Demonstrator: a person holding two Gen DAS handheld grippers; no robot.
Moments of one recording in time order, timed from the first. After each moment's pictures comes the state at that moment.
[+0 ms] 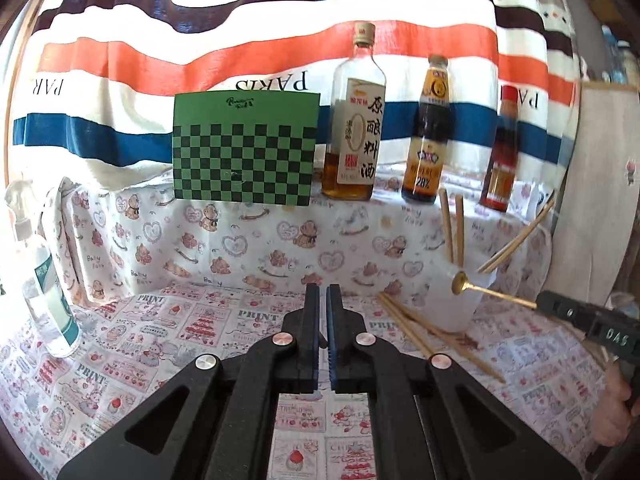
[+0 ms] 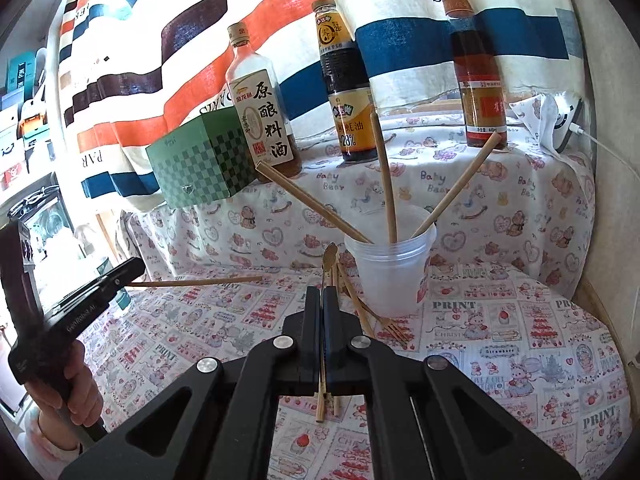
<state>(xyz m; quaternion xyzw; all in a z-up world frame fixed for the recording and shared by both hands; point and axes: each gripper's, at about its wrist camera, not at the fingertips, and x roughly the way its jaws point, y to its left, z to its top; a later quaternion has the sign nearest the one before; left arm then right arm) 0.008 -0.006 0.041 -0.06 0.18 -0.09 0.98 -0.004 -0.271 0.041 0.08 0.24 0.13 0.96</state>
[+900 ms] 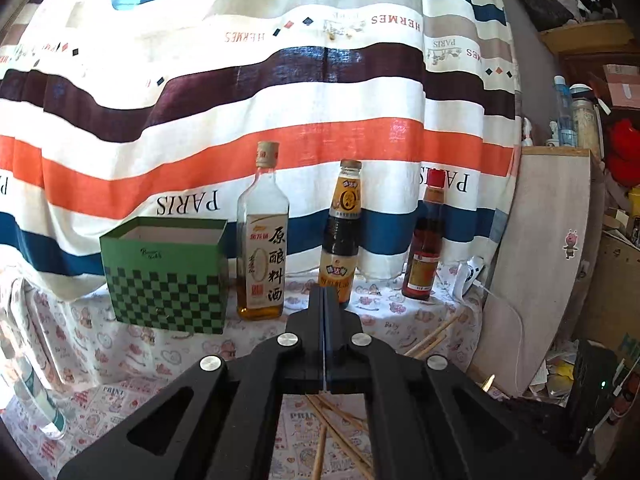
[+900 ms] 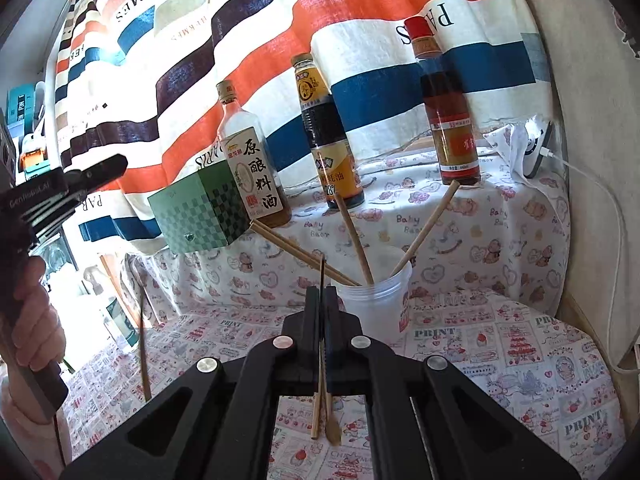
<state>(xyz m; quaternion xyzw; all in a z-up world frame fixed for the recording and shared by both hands) 0.003 -0.073 0.179 -0.03 0.09 -0.16 0.98 -0.025 -0.301 0.069 0.11 0.18 0.11 0.97</state>
